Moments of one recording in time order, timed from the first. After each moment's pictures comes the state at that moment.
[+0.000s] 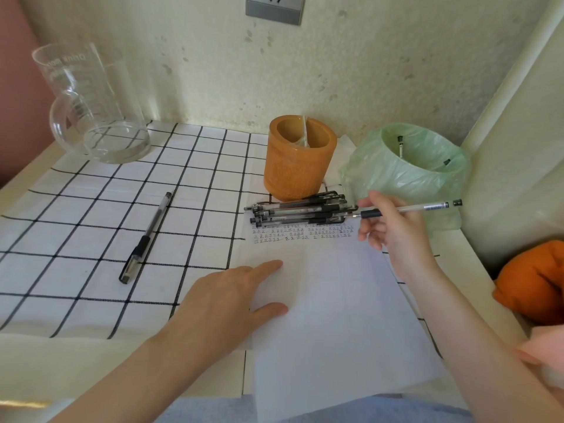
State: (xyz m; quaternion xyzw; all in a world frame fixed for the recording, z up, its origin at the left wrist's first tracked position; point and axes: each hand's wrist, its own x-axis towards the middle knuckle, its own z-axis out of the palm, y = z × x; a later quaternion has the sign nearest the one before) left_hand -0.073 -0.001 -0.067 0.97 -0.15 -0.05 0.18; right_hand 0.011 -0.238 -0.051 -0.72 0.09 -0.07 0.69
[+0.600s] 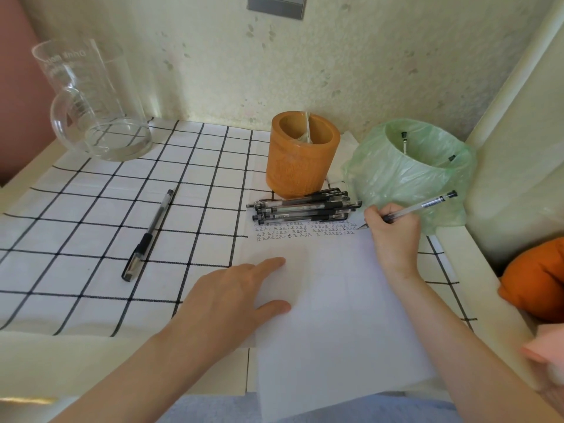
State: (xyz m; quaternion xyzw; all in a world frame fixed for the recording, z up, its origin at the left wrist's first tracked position) left_hand -0.072 -0.001 -0.070 0.97 -0.16 -0.03 0.19; right_hand 0.025 -0.237 -0.093 -0.80 0.10 -0.23 0.54
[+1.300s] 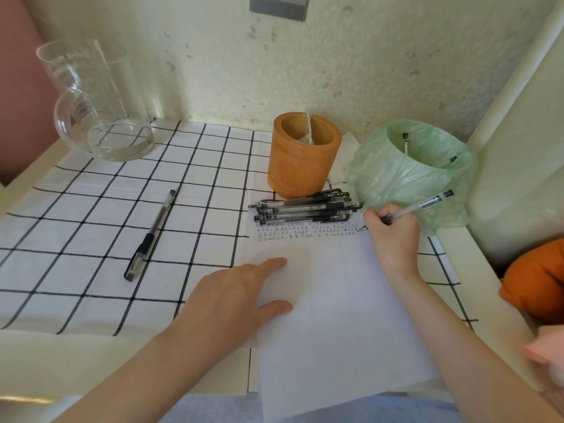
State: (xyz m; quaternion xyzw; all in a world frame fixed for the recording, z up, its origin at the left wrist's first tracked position) left_hand -0.073 -0.001 -0.068 0.97 -0.16 -0.04 0.20; right_hand 0.025 -0.238 -0.095 -0.82 0.08 -0.23 0.52
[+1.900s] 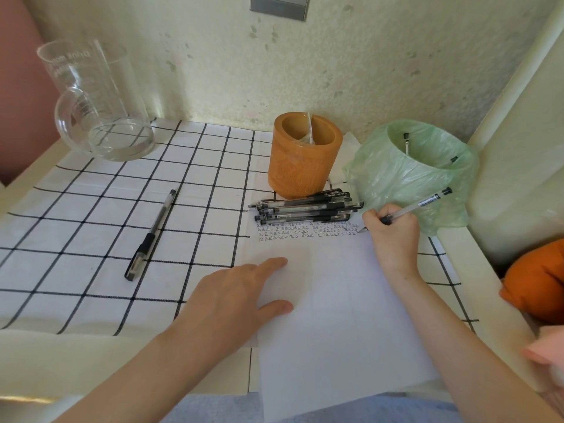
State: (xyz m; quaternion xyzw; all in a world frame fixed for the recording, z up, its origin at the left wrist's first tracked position) left_hand -0.072 -0.002 -0.066 0.97 -0.15 -0.05 0.18; right_hand 0.024 -0.237 -0.093 -0.82 0.08 -0.22 0.52
